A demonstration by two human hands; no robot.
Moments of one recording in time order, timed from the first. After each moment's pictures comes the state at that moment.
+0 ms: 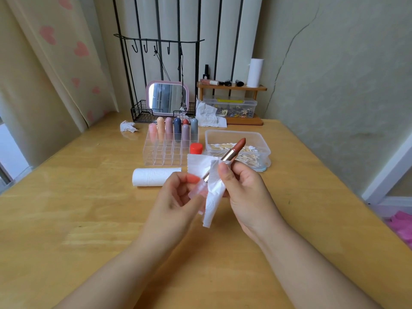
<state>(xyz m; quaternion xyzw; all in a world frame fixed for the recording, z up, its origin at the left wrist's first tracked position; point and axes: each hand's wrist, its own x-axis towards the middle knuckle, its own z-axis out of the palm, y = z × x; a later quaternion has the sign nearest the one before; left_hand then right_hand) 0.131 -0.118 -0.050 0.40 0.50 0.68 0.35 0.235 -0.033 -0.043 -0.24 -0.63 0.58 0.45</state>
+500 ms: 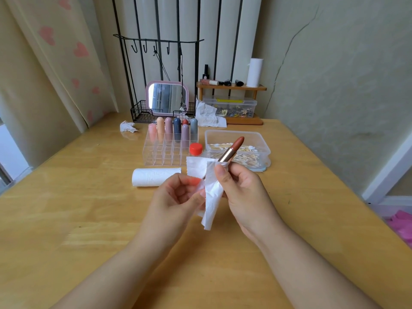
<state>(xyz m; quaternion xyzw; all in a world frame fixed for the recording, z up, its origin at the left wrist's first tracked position) 0.127 -0.116 -0.050 0.39 0.50 0.69 0.35 0.236 -0.035 -0.043 -0.25 -0.65 0.57 0.43</state>
